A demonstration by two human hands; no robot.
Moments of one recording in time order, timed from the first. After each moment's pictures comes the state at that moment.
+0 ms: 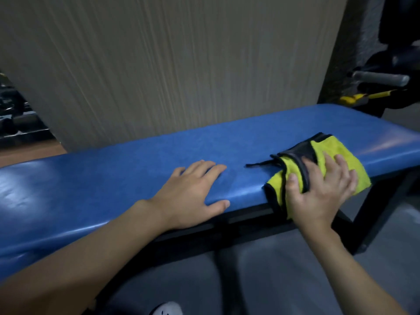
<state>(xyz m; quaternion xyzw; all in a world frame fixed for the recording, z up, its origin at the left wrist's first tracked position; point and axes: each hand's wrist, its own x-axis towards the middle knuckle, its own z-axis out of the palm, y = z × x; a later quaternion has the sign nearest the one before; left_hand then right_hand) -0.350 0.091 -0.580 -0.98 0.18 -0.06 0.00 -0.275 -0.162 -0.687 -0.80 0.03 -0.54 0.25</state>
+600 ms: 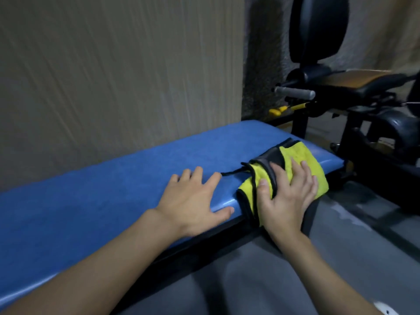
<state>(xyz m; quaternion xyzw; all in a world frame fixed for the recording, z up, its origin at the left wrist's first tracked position) -0.258 -0.093 -0.579 -0.97 0.19 -0.05 0.10 -0.236 -0.284 -0.677 -0.82 0.09 -0.50 0.28</state>
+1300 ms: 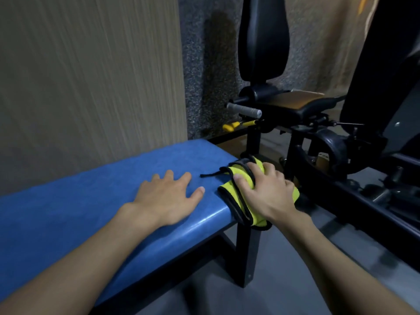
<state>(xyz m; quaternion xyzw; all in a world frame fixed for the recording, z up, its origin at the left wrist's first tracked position) -0.180 -0.196 -0.558 -0.99 0.14 0.01 0.03 -0.192 -0.424 -0.611 -0.96 0.11 -0.18 0.19</state>
